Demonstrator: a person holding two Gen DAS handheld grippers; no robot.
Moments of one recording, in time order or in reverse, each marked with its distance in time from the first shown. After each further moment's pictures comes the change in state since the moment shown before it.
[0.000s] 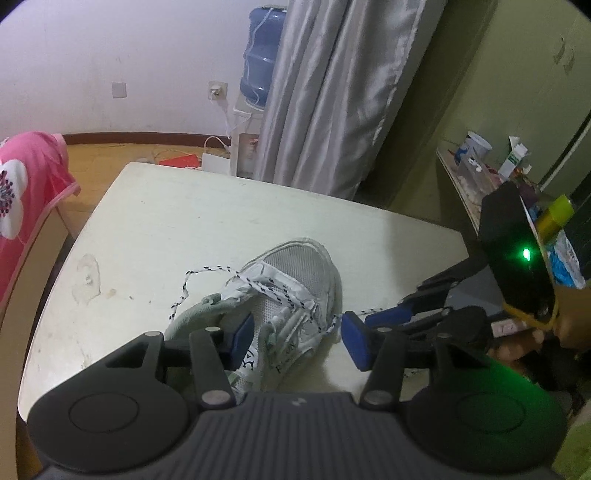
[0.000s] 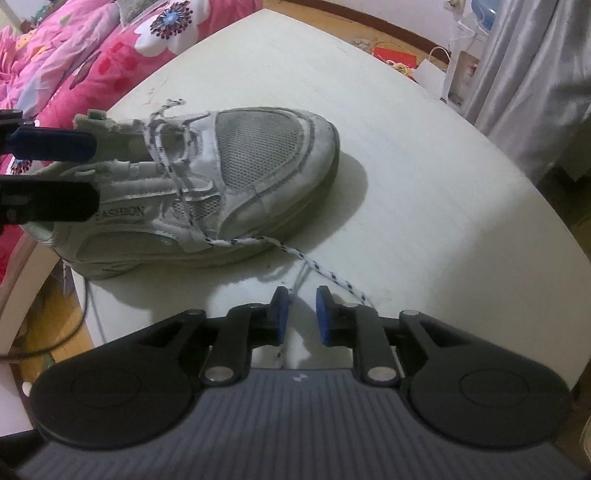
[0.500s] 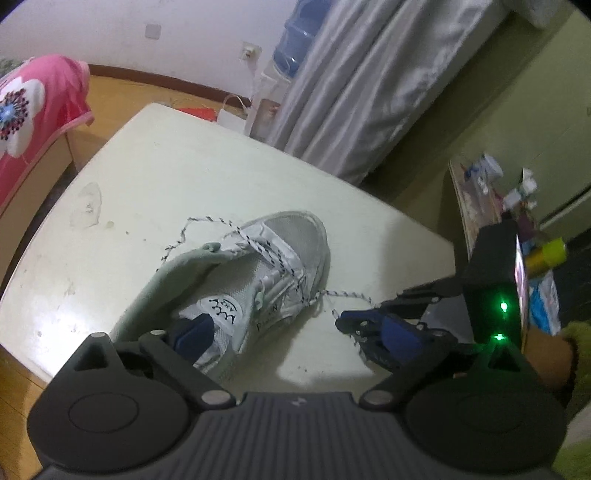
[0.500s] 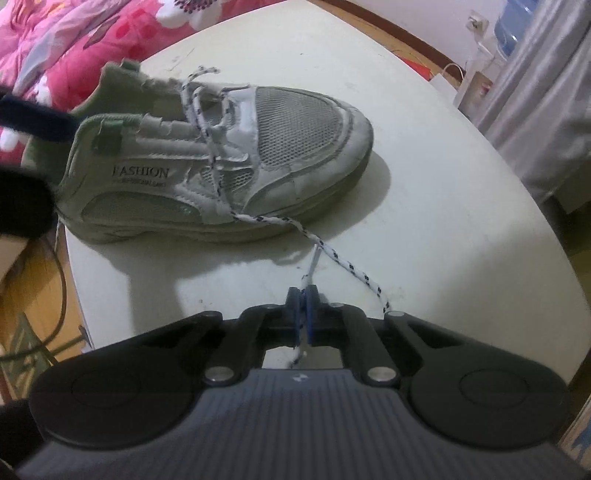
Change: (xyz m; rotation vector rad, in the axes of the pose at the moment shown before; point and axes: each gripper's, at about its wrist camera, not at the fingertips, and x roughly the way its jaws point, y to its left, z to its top) left arm -0.006 0.015 -0.006 -0.226 0.077 -0.053; right arm 0.017 0.026 -0.017 -0.107 0.017 -0.053
